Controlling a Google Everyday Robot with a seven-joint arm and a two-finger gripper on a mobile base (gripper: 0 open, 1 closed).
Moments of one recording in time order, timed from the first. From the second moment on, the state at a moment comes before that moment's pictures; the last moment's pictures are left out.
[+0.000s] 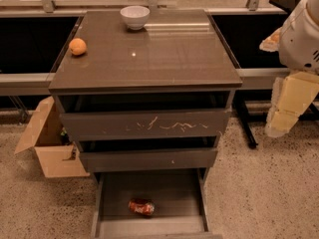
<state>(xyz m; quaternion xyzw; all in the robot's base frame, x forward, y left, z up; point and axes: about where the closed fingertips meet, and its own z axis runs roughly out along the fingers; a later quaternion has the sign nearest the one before) 0.439 -0.206 0.979 -0.62 0.77 -0.06 0.15</state>
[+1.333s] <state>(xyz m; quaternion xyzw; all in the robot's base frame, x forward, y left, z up) 0.458 -0.177 0.935 -0.63 0.74 0.00 0.22</state>
